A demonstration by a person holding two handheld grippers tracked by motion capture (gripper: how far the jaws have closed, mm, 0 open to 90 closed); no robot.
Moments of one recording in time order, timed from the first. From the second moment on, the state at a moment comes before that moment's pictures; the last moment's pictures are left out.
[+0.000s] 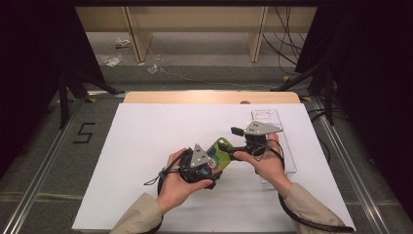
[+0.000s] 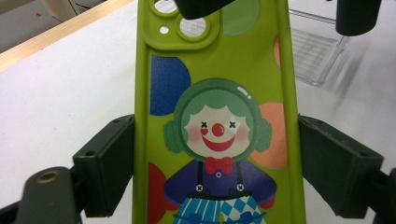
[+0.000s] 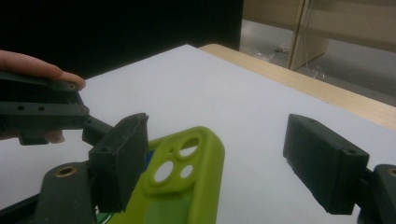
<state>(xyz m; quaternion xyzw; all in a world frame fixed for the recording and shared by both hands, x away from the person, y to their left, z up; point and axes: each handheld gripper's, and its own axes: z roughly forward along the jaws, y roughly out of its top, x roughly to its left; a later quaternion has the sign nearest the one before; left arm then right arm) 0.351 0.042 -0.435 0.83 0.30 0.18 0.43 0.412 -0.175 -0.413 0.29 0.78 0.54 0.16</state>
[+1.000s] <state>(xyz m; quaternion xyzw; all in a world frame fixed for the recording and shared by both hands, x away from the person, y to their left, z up) 0.350 0.038 -0.434 0.83 0.29 0.18 0.44 0.418 -0.165 -0.421 0.30 0.78 0.54 0.11</state>
